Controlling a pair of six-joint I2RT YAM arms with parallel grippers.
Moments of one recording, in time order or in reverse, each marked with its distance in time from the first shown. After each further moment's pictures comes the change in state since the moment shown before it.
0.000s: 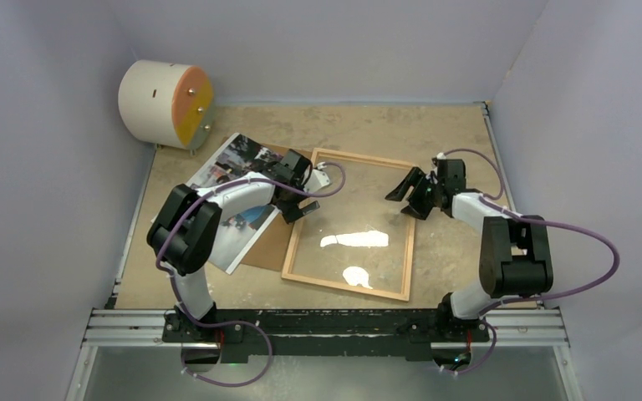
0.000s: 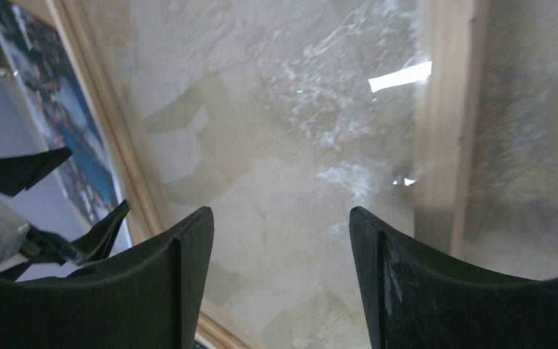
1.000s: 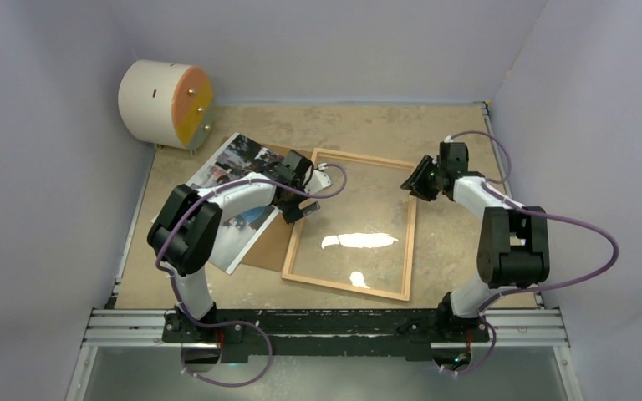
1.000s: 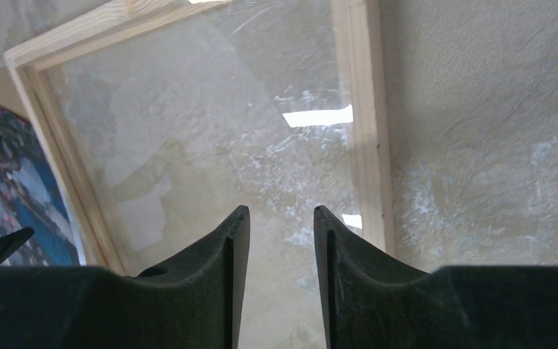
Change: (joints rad) left arm -0.010 0.000 0.000 0.001 -0.019 0.014; right arm -0.012 0.042 0.154 -0.095 0.160 -0.056
